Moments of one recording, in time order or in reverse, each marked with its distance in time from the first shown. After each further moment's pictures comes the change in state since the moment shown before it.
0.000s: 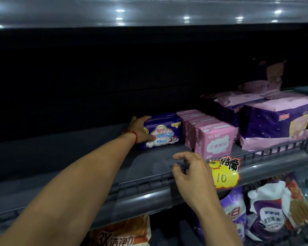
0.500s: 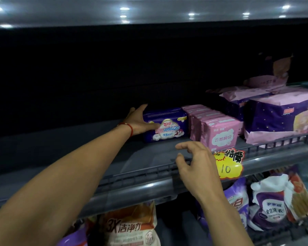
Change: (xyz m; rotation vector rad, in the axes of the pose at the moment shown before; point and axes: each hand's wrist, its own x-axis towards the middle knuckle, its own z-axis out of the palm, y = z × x) left_hand -0.025 0.000 -0.029 -0.049 0.054 -0.001; right_hand -0.003 -0.008 -0.002 -0.061 0.056 -0.123
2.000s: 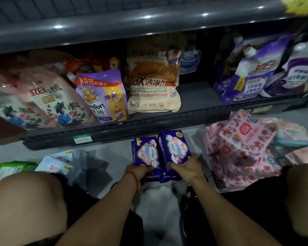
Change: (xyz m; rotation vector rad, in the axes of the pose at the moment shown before) left_hand -0.510 -0.223 0.222 -0.811 -0.278 -1.387; right_hand -0.409 0.109 0.122 -0.117 -0.723 1.047
